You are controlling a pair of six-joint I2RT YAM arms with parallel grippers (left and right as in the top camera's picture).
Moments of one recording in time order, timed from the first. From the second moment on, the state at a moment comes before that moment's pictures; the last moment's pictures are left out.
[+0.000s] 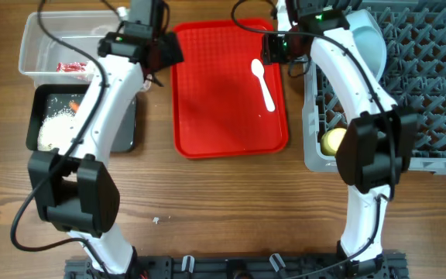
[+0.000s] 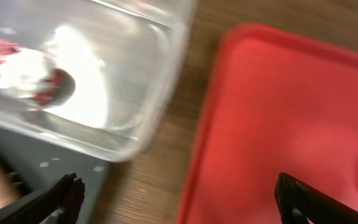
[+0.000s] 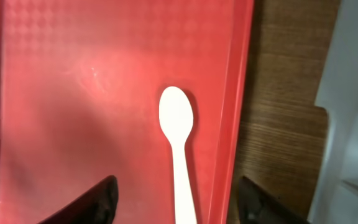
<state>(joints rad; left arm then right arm) -0.21 1.89 1.67 -0.80 -0.24 -0.50 0.25 2.21 1.97 -0.93 -0.14 0.13</state>
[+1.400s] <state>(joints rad) -0.12 1.89 1.67 -0.80 -0.31 -0.55 0.30 2.41 1.97 -0.87 -0.03 0.11</state>
